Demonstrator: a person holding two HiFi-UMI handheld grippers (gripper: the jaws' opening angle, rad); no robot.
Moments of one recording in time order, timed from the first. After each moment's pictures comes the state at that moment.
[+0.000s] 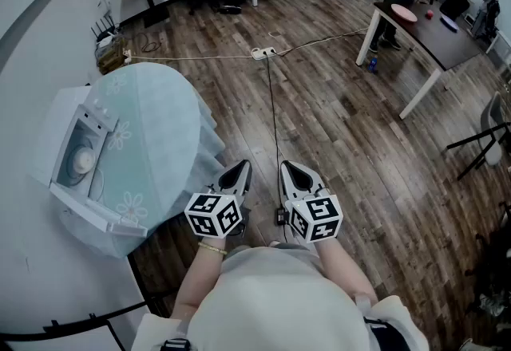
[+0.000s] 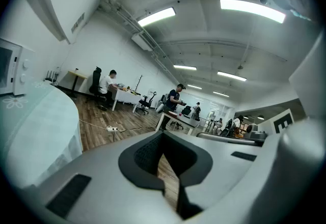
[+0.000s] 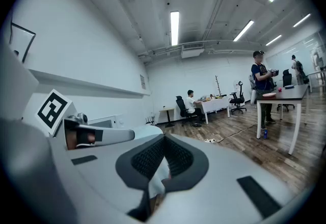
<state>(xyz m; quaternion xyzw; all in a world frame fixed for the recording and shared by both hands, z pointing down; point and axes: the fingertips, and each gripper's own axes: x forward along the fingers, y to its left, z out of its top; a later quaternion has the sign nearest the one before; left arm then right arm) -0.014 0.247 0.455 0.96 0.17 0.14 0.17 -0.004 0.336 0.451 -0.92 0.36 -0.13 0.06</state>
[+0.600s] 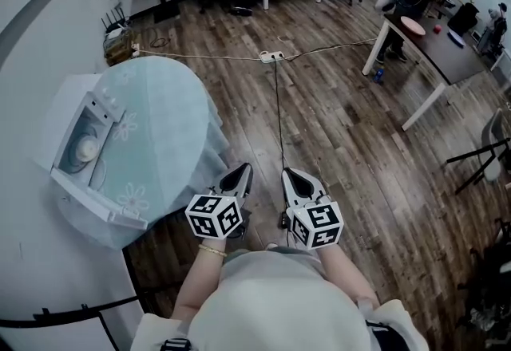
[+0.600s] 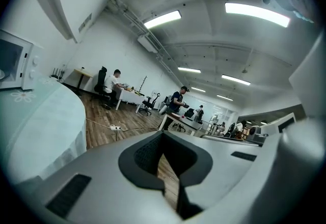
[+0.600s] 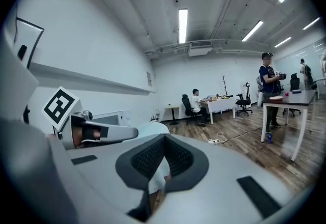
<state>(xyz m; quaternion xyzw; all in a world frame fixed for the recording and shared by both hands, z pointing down) -0.035 0.231 0.460 0.96 0.16 0.14 0.19 -0.030 0.321 0.453 -0.91 0.39 -0.14 0.03</state>
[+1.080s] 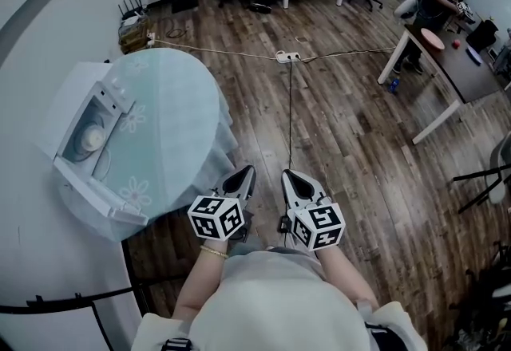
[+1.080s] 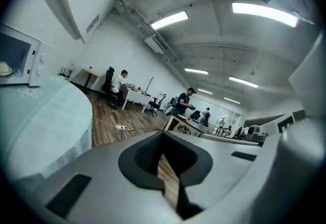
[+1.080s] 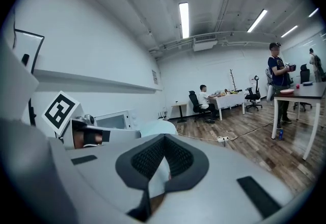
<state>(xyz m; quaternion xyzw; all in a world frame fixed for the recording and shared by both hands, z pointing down) -0.018 0.213 0.472 0.96 0.12 0.15 0.21 -0.006 0.295 0.461 -0.89 0.43 -0.15 0.04</state>
